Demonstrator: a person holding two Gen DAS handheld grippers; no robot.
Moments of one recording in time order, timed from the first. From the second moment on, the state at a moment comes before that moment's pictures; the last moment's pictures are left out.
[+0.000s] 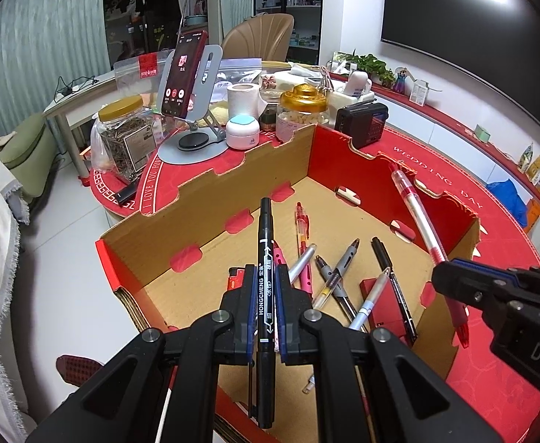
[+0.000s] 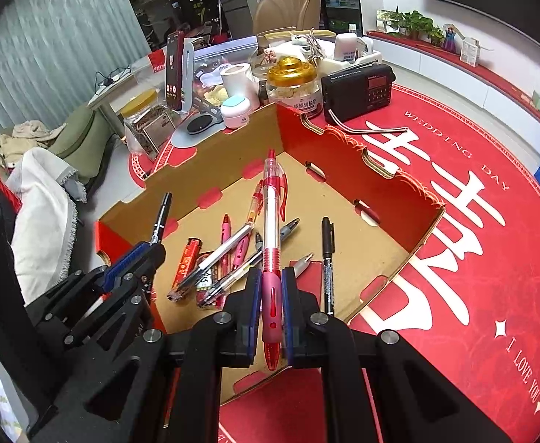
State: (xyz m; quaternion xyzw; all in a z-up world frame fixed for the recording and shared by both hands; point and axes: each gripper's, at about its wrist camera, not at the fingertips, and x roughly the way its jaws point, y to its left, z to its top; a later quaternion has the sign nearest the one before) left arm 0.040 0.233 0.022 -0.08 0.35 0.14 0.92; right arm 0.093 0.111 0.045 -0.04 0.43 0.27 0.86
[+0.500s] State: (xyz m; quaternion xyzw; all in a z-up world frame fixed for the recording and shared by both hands) left arm 0.046 0.235 0.015 -0.08 0.36 0.15 0.92; right arm 0.103 0.113 0.037 -0.04 0.44 0.26 0.86
